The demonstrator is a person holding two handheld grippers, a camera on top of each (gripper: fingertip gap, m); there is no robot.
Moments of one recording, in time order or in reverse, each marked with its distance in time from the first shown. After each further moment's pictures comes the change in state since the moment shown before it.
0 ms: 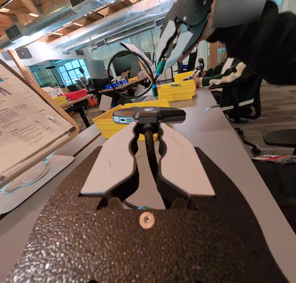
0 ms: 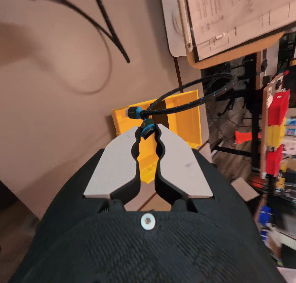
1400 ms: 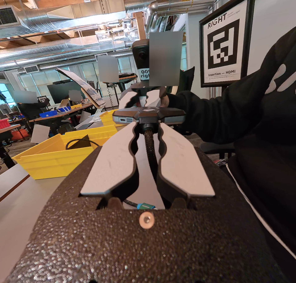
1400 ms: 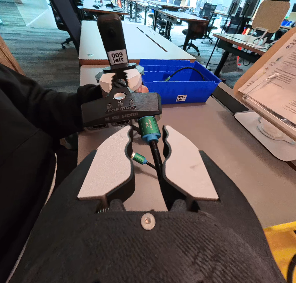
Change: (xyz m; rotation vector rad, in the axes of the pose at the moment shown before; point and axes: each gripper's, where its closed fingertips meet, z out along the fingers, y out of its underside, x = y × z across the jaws) left arm 0.064 -0.021 0.014 0.183 0.389 -0.082; right arm -0.129 -0.122 0.008 0.887 -0.430 0.384
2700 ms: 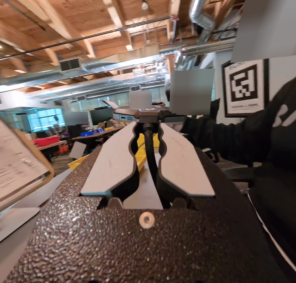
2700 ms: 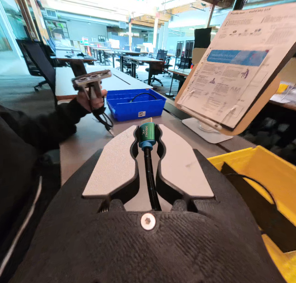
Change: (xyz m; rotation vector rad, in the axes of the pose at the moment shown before) left arm -0.024 -0.059 -0.067 0.190 -0.197 0.047; right arm 0.069 -0.016 -0.150 0.213 0.217 0.055
